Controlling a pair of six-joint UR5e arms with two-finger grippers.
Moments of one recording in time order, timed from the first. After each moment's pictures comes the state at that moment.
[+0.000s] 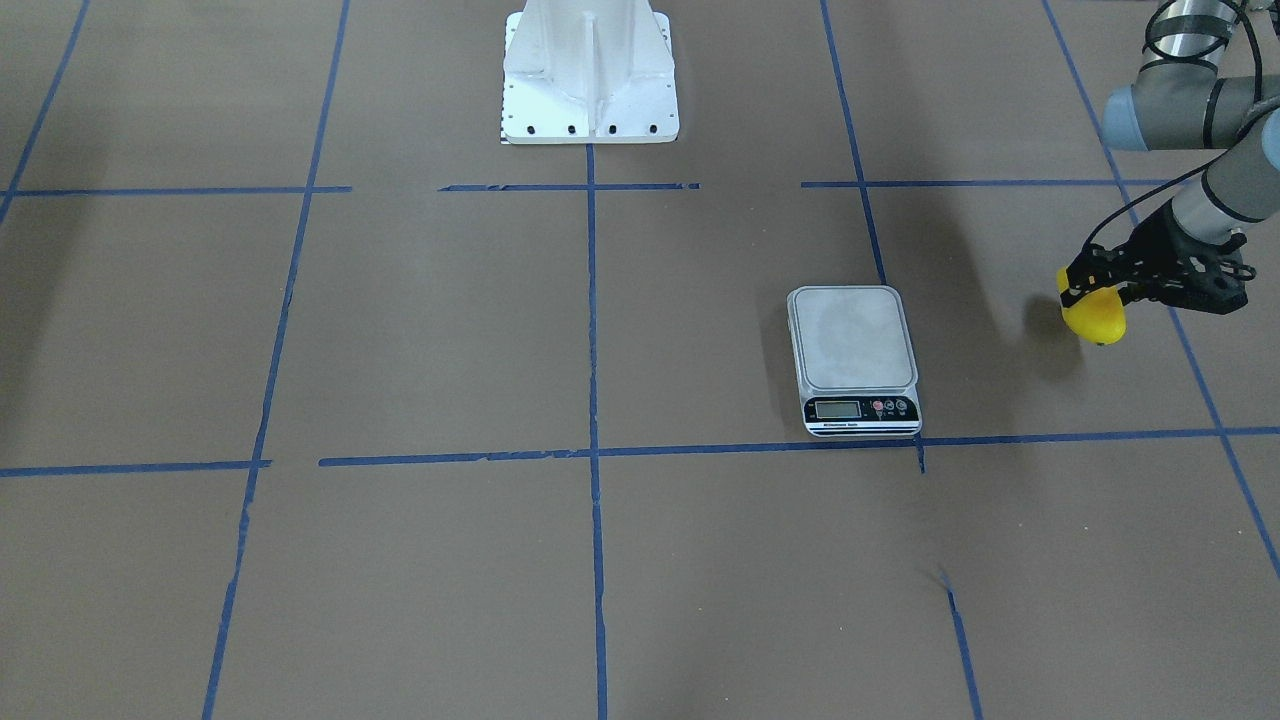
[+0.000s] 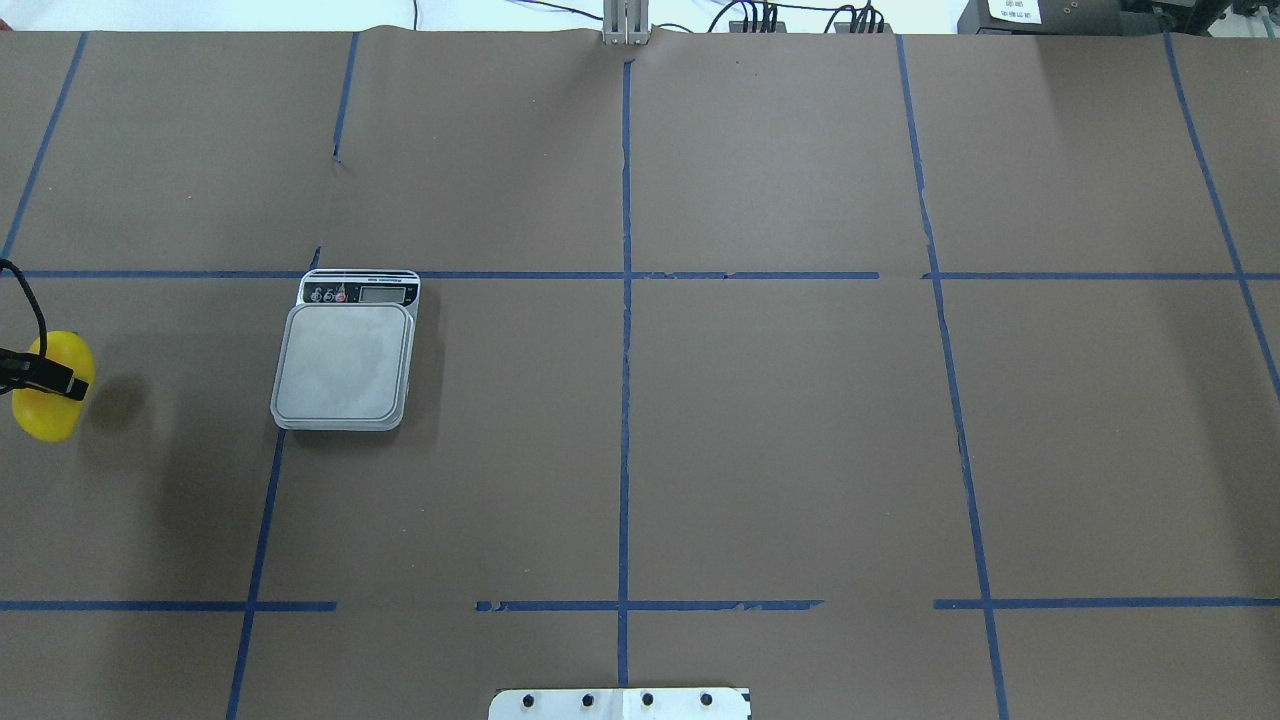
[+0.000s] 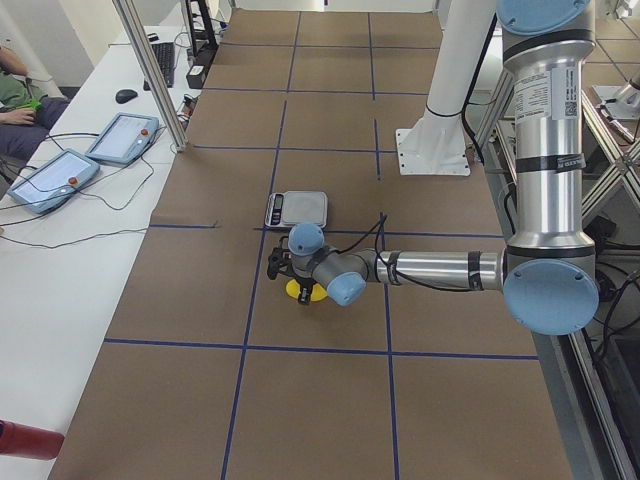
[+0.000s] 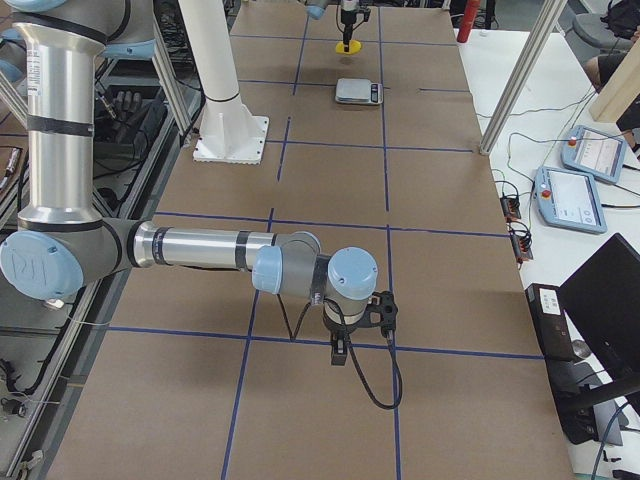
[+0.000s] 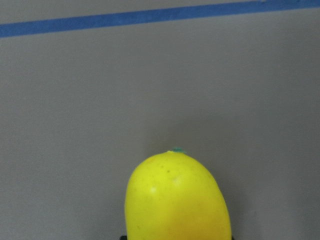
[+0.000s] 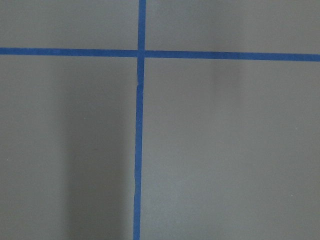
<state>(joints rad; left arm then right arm) -1.04 -1.46 -1.62 -2.25 -2.32 -0.63 1.62 -1.66 1.66 -1.68 2.35 -0.12</state>
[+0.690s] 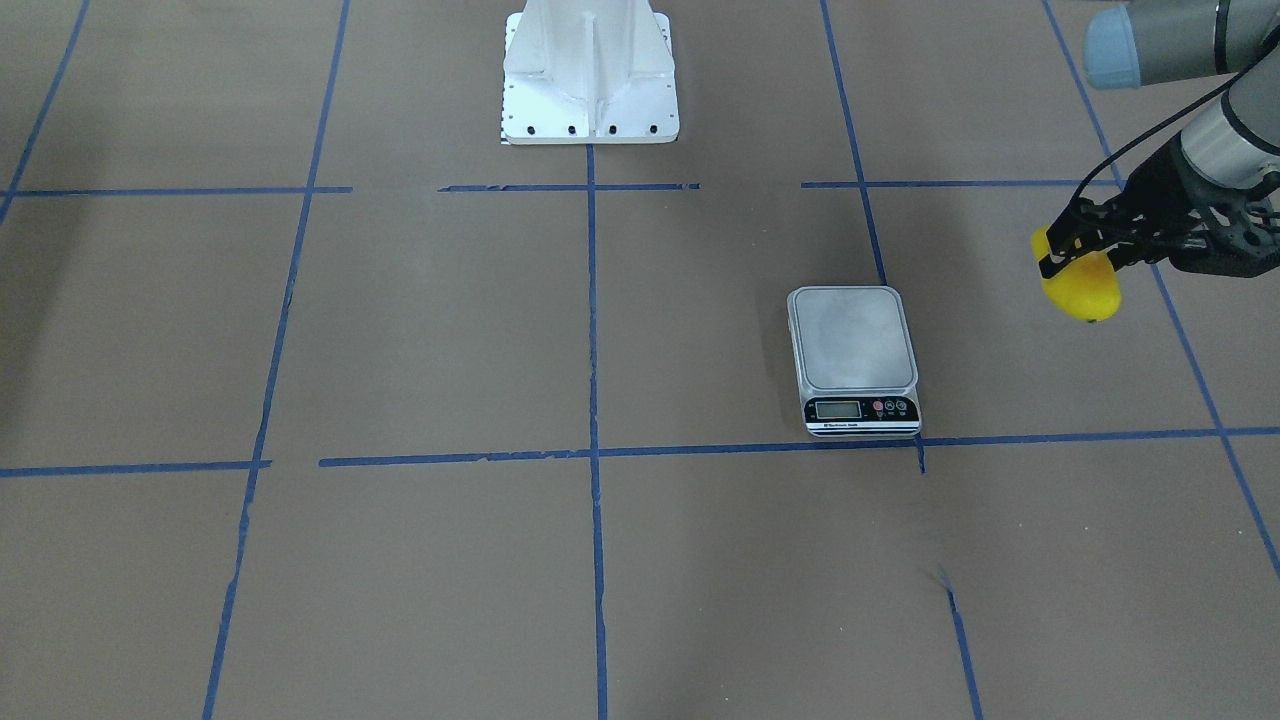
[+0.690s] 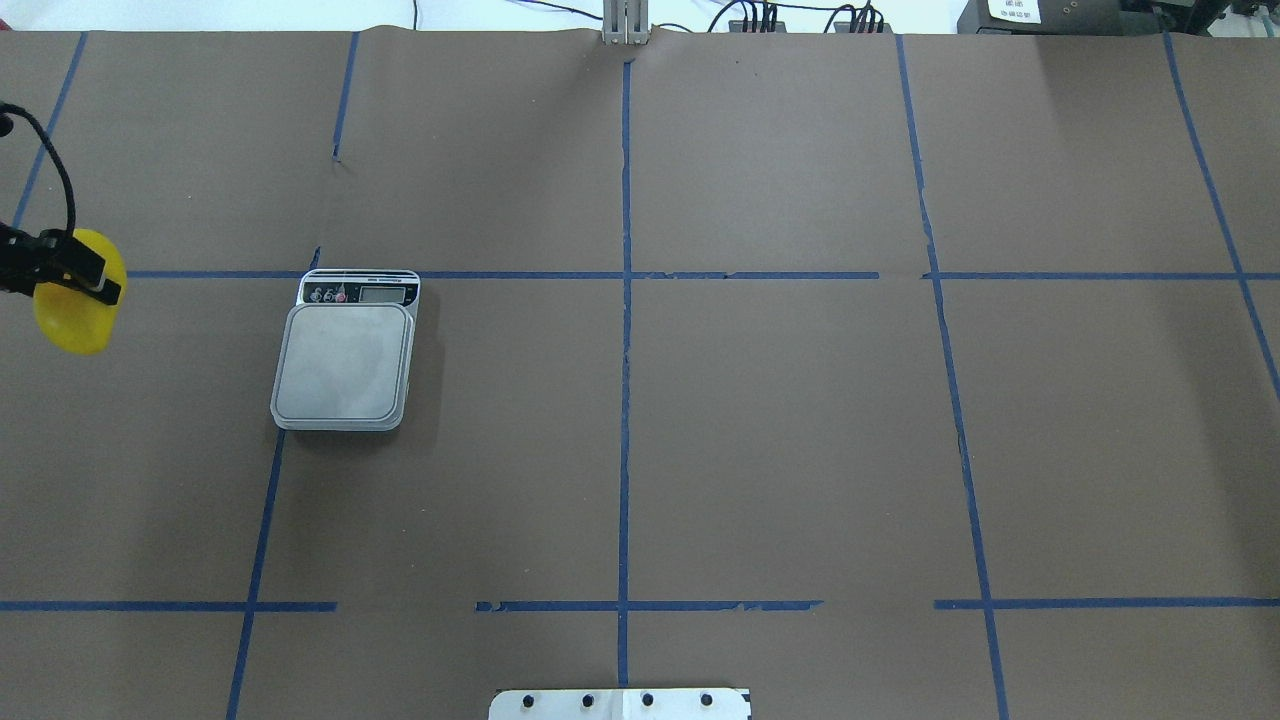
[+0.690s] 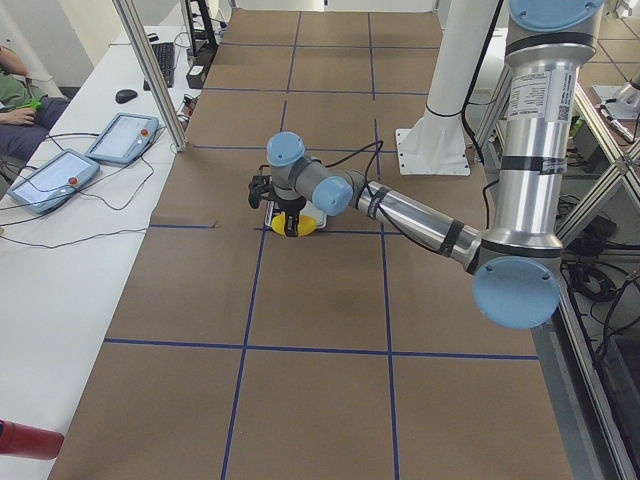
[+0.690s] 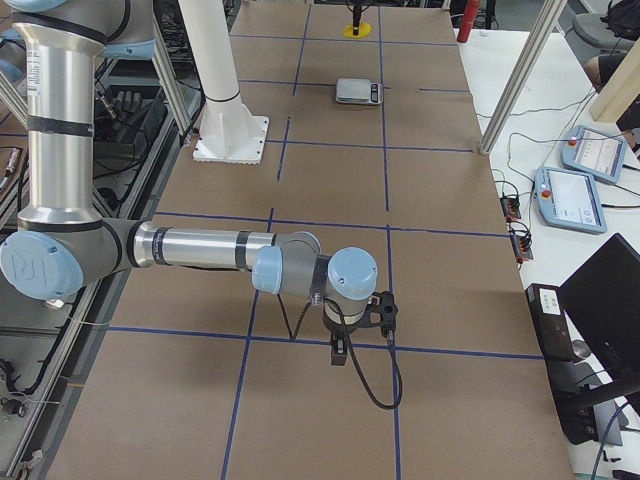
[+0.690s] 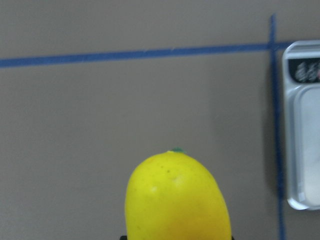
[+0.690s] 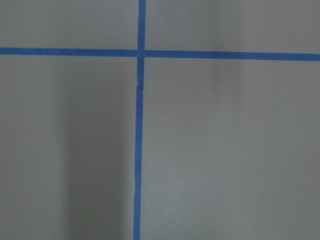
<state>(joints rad) -1.11 -1.69 -1.92 -1.68 -2.35 -0.72 1.62 -1.66 1.66 -1.68 2.35 -0.12</state>
